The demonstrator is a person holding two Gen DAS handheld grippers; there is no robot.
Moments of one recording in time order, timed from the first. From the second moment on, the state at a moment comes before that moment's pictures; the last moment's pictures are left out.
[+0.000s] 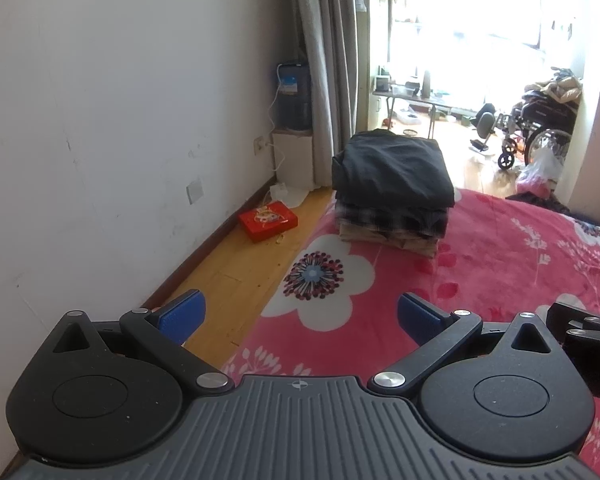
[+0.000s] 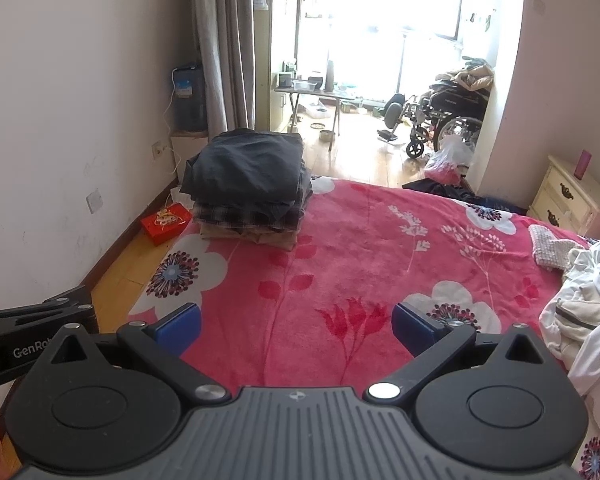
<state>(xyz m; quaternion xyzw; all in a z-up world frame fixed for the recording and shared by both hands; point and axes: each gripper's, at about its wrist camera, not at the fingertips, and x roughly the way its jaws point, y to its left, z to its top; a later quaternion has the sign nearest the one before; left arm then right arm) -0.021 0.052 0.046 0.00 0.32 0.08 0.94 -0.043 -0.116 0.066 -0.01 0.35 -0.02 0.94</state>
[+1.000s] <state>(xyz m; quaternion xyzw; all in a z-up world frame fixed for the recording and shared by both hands) -0.022 0.053 0.044 0.00 0.33 0.09 0.94 -0.038 -0.115 0.059 -0.01 0.36 -0.02 0.93</state>
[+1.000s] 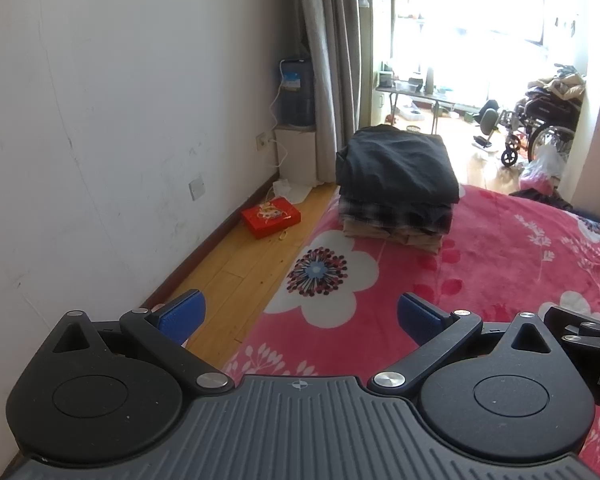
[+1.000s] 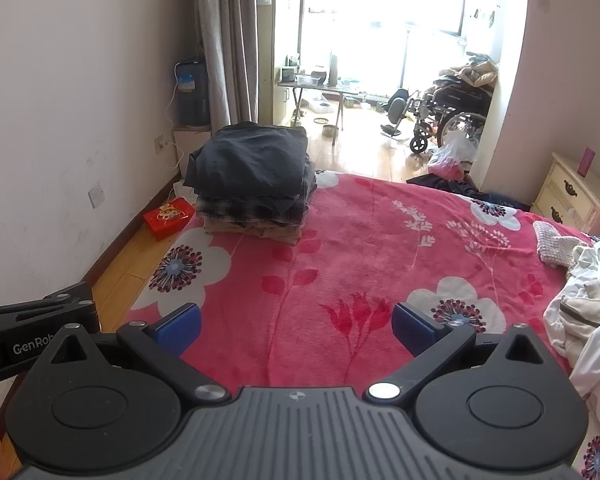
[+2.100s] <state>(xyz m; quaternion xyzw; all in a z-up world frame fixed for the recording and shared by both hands) -0.017 0.063 0.046 0.00 0.33 0.09 0.94 -0.037 -0.107 0.059 -0.01 0.36 -0.01 0.93</state>
